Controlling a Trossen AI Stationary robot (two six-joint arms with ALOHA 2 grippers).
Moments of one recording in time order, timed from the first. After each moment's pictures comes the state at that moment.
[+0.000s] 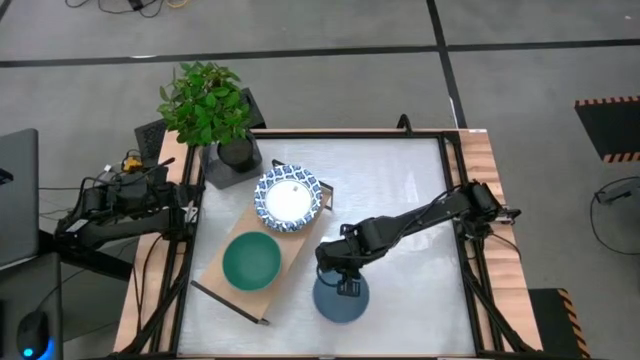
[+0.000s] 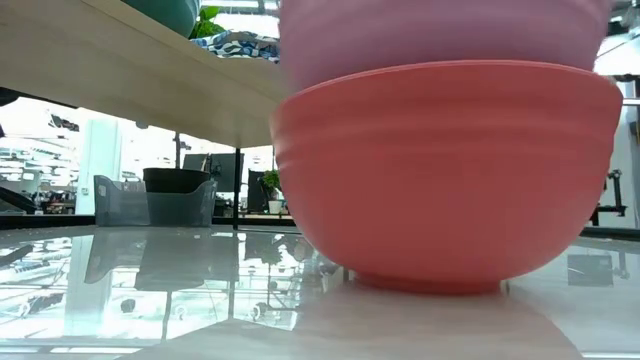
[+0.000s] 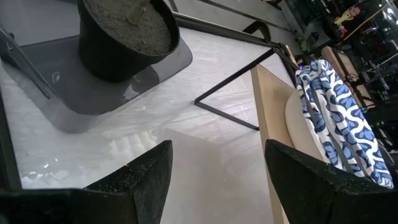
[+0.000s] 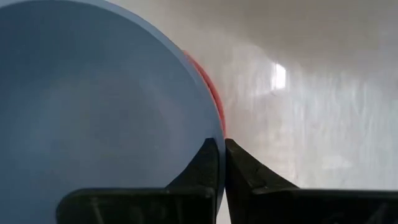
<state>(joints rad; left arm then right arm) 0.21 0.01 0.66 -1.12 -0.33 -1.01 0.31 1.95 1.74 -1.05 -0.01 0.41</state>
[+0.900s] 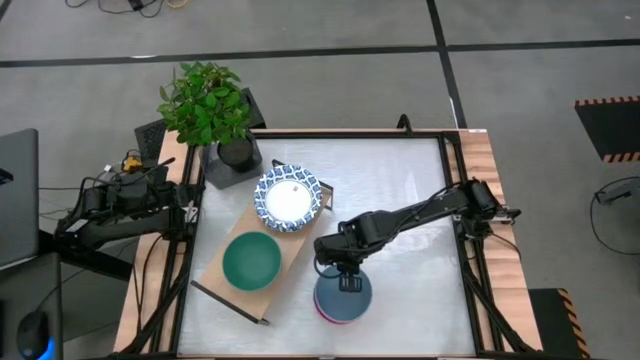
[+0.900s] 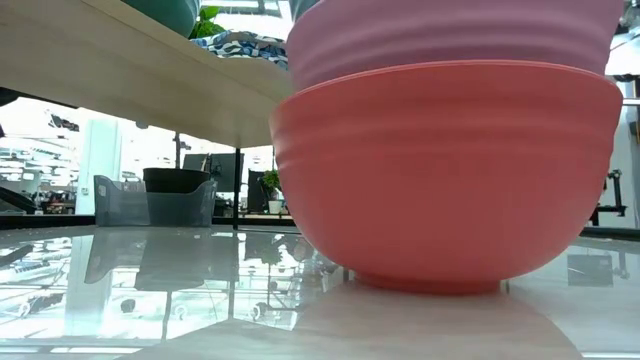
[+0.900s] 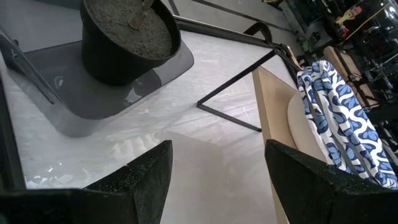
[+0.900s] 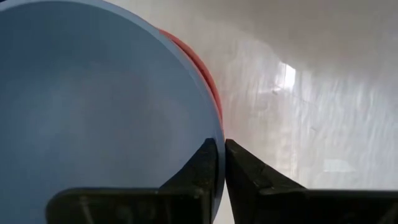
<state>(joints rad) 0.21 0.01 0.66 -1.12 -0.34 -0.99 0.28 1.95 1.74 -1.06 -0.08 0.31</state>
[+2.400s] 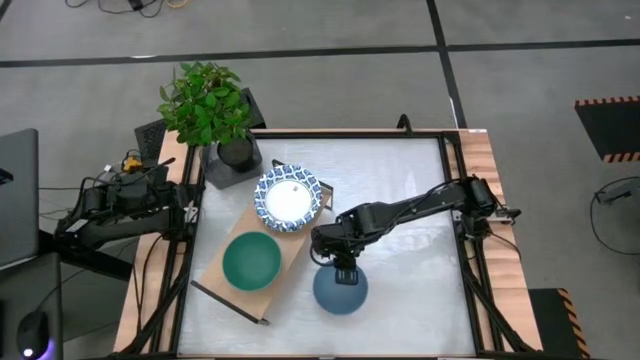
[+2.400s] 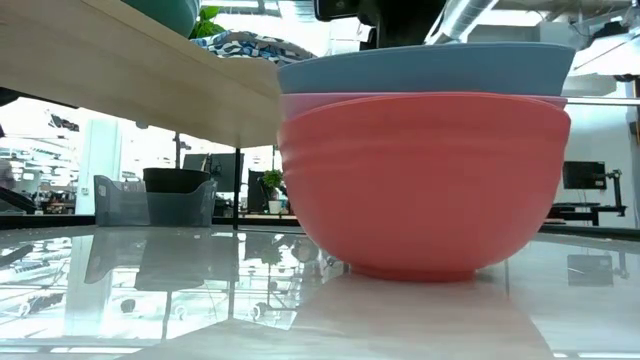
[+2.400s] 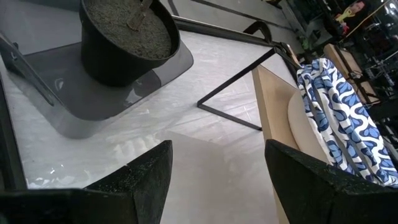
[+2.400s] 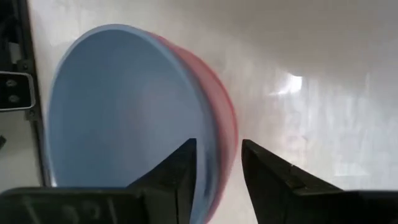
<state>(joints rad) 0.21 0.01 0.66 -1.12 -0.34 -0.97 0.22 1.95 1.74 -1.04 -0.12 0.29</state>
